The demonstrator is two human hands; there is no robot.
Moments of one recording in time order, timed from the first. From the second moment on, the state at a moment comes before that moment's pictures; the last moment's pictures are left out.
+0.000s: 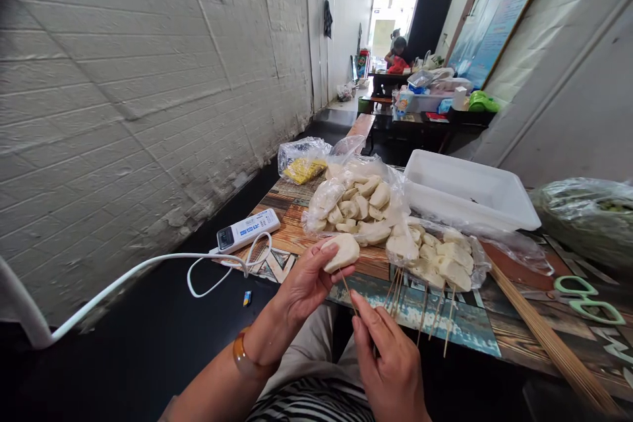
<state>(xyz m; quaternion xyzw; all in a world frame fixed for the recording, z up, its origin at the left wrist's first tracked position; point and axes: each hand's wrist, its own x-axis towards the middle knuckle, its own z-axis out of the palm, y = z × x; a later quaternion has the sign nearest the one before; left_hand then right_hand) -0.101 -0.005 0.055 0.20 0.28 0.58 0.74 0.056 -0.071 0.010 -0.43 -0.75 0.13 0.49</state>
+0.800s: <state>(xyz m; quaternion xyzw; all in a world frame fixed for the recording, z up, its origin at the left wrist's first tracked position) -0.100 -0.007 0.056 0.20 0.28 0.59 0.73 0.045 -0.081 0.006 -0.49 -0.67 0.25 0.50</state>
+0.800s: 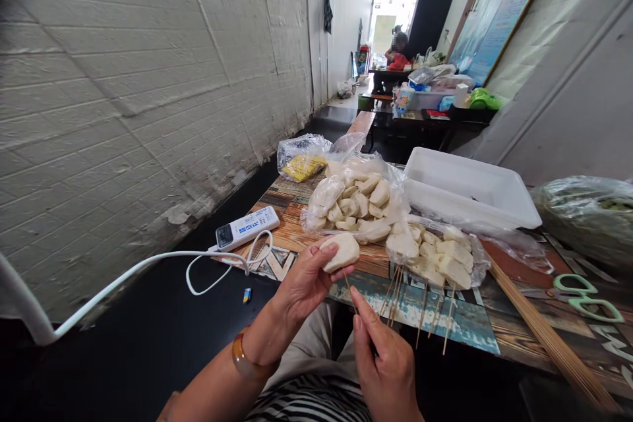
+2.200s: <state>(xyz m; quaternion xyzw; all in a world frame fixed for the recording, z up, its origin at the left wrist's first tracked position) -0.097 -0.021 0.055 0.31 0.32 0.58 0.68 0.059 -0.074 0.004 -0.48 -0.72 0.18 0.47</state>
